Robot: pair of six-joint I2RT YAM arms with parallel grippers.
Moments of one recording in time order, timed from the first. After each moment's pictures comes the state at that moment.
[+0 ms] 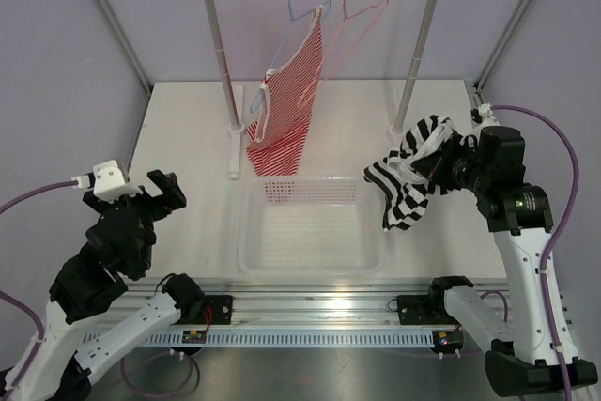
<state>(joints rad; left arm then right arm) -0.79 0.41 1.02 -0.83 -0.95 -0.36 0.06 0.88 1.21 -0.87 -0.22 0.54</state>
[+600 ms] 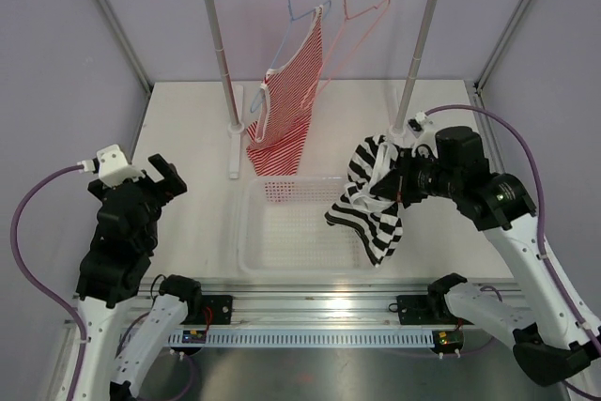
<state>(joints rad) -0.27 0.50 0.95 -0.70 -0.54 -0.33 0.39 0.93 1.25 -0.96 -0.38 0.47</state>
